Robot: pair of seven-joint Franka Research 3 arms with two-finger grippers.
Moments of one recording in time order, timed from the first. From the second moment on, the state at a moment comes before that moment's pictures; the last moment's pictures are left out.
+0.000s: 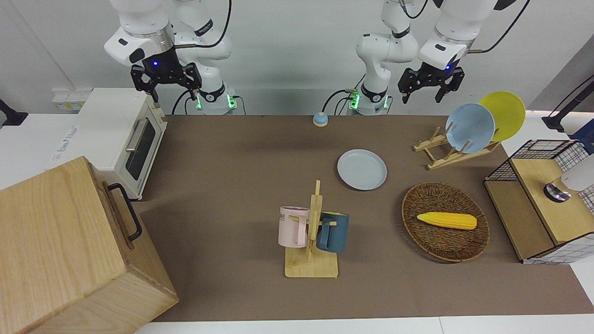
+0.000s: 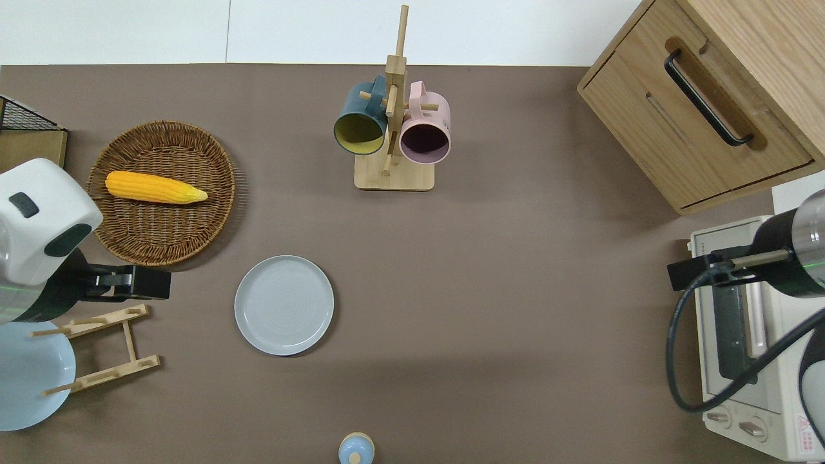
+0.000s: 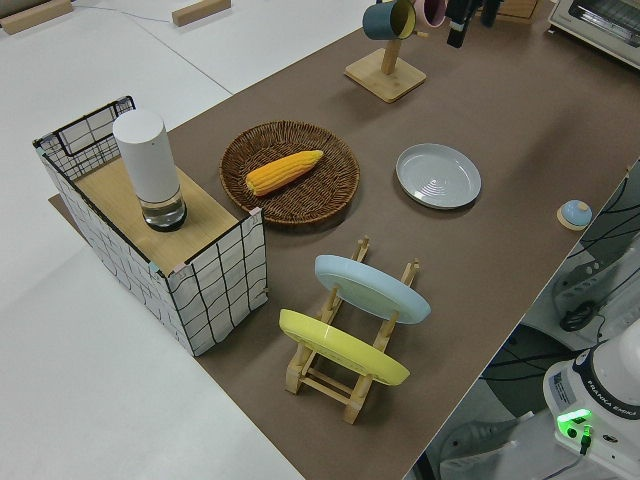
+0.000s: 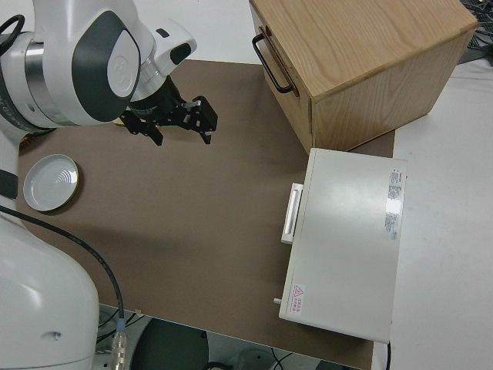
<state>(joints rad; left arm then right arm) -0.19 -0.12 0.02 -1.63 0.02 1.46 -0.13 -0.05 -0.06 0.16 -1.54 -0.04 1.40 0.01</state>
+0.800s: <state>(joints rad) -0.18 -0.22 0.06 -1.93 -0.01 1.65 -0.13 -0.05 -0.06 0.16 -1.54 -0.04 1.40 0.01</state>
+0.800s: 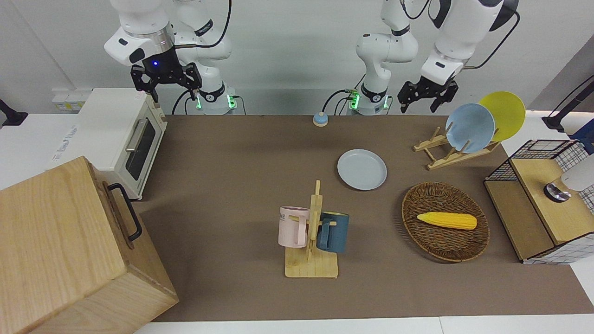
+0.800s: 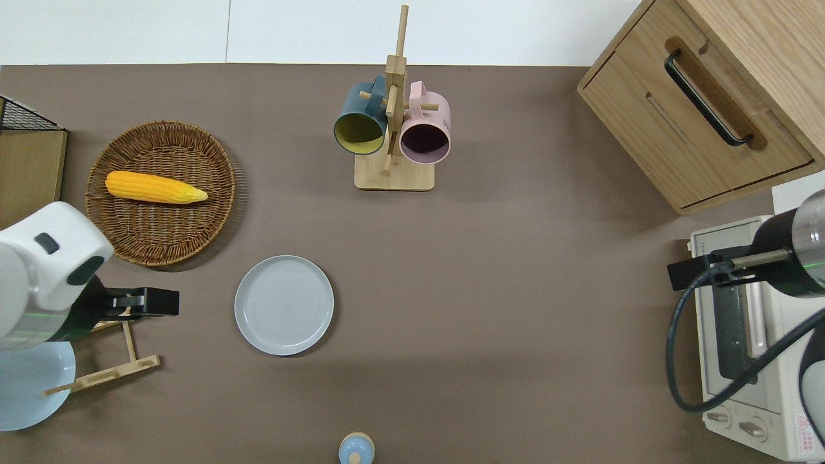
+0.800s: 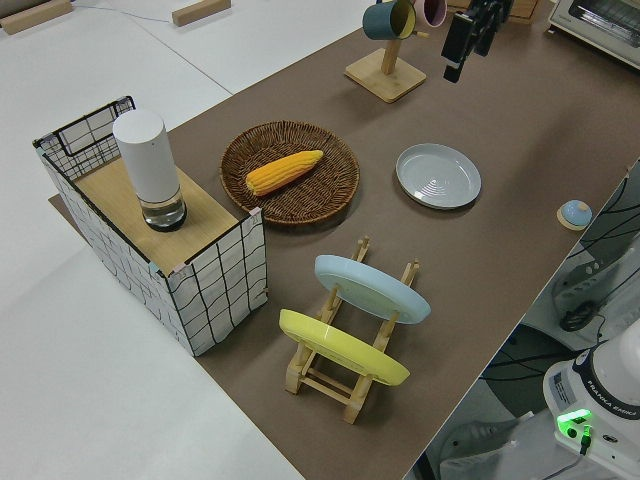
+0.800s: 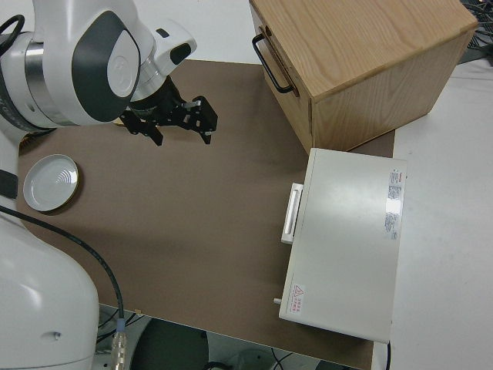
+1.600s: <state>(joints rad) -0.17 -0.14 0.07 -2.25 -0.03 2.05 -0.13 -0.05 -0.06 0.16 -1.54 -0.04 1.40 0.01</state>
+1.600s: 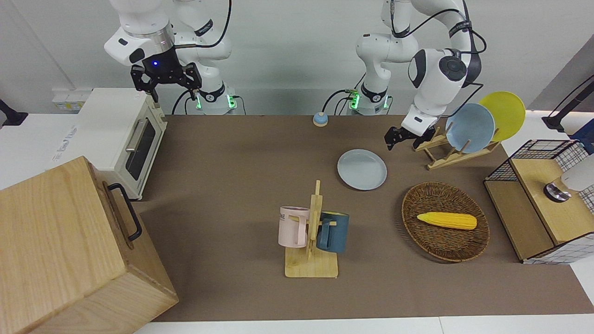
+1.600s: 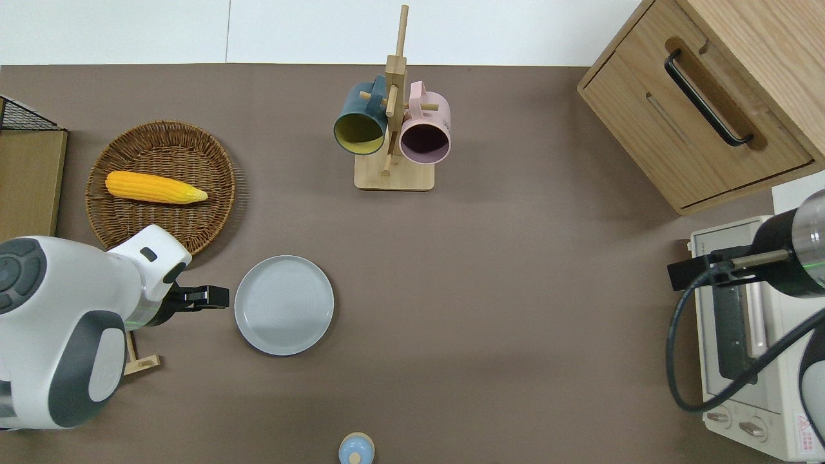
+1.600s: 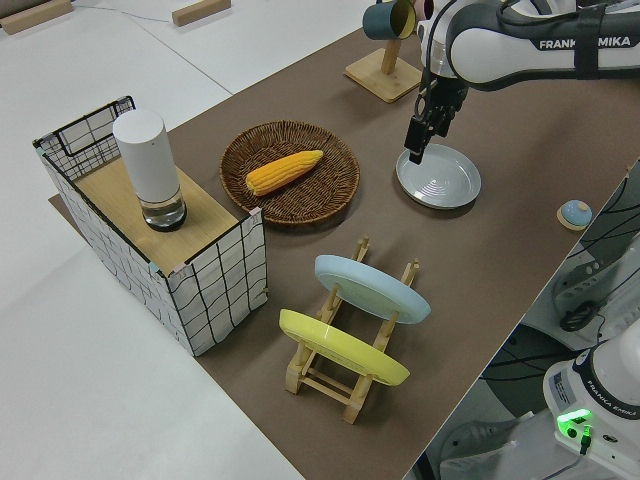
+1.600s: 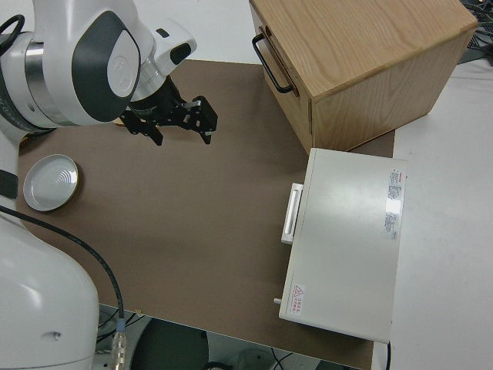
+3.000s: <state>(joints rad) -0.18 0.02 0.05 -2.39 -0.13 2.31 -0.13 -0.05 -0.06 0.16 -1.54 -0.04 1.40 0.01</state>
